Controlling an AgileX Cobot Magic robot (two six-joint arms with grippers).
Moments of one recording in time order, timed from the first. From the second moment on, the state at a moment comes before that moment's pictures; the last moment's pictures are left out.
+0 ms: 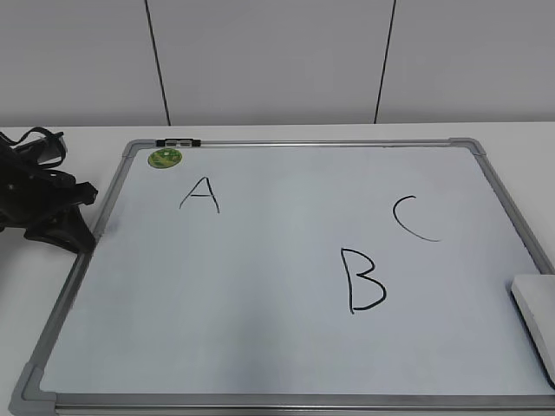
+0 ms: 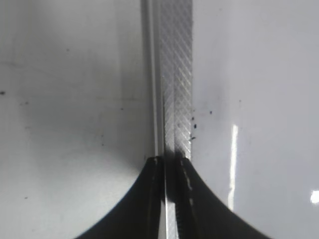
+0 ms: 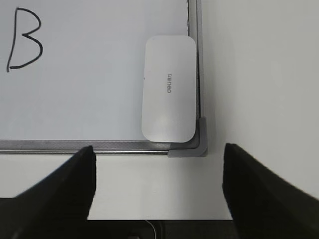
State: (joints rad) left arm 0.04 2.10 -1.32 -0.53 0.83 0.38; right arm -0.04 0.69 -0.60 0.06 0.96 -0.07
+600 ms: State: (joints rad) left arm 0.04 2.10 -1.32 -0.53 0.83 0.38; right arm -0.04 1.20 -0.63 0.06 0.75 -0.08
